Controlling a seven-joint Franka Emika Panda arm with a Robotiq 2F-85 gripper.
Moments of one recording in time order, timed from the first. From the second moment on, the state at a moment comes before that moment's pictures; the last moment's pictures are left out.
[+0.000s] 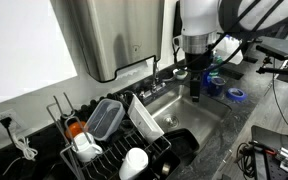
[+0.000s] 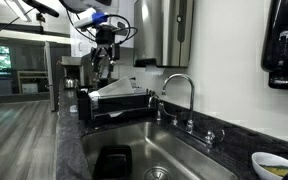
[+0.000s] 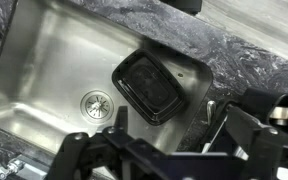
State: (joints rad) arm 0.06 0.05 0.09 -1.86 -0.07 1.73 0.03
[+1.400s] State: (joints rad) arm 0.06 0.17 0.07 -1.89 -0.07 1.98 -0.24
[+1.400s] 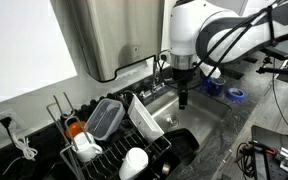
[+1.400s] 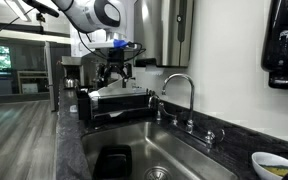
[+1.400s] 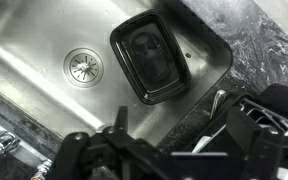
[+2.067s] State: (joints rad) arm 0.03 0.18 0.06 -2.02 -0.07 2.12 -0.41
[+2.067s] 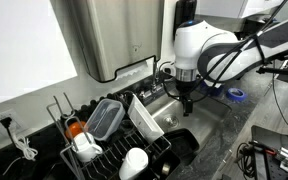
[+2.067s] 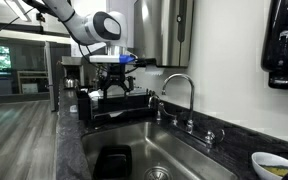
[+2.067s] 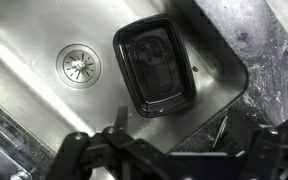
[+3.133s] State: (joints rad) arm 0.02 0.32 0.06 -2.01 -0.08 2.33 -0.50
